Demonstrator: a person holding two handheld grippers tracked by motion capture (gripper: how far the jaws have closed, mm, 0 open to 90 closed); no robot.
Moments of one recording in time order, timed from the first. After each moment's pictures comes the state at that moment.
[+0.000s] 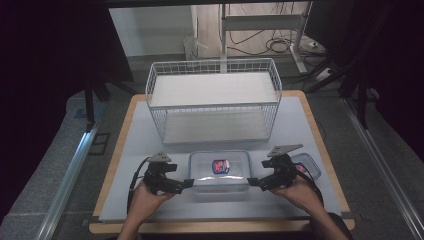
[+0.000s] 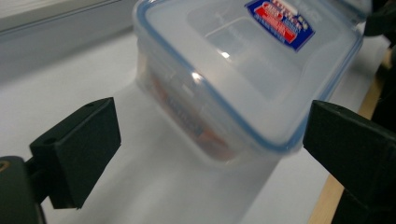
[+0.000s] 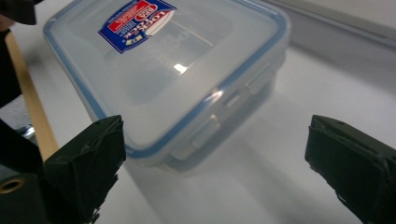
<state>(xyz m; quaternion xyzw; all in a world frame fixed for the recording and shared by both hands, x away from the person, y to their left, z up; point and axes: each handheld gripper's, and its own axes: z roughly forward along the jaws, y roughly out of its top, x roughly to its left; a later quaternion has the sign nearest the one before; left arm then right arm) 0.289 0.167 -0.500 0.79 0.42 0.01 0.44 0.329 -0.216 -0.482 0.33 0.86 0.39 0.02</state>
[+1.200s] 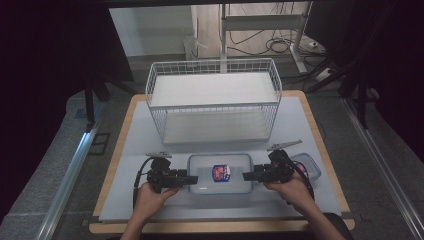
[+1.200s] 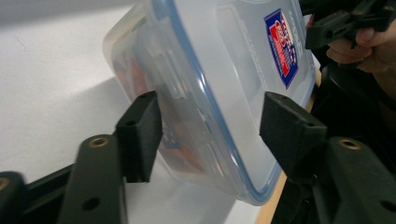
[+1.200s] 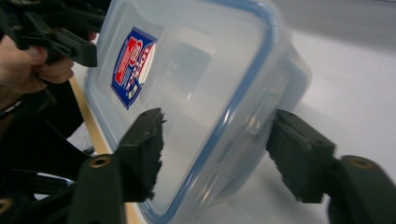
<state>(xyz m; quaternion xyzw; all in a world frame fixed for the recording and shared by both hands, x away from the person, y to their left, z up) 0.294 0.169 -0.507 0.76 0.43 -0.09 0.48 0.337 -0.211 -0.482 0.38 0.82 0.43 -0.09</state>
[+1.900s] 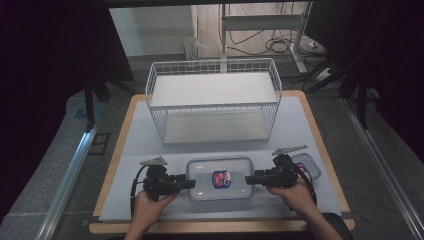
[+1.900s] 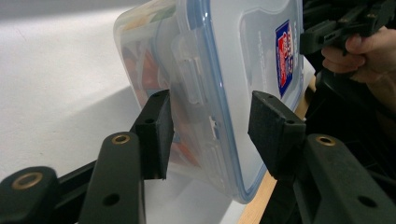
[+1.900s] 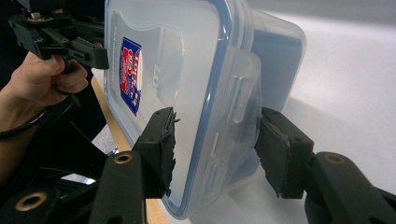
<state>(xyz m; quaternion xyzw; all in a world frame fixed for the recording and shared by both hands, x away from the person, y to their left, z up) 0.271 0.171 -0.506 0.74 0.44 -0.07 0.50 0.324 -0.221 -0.485 0.39 0.80 0.45 -0.12</state>
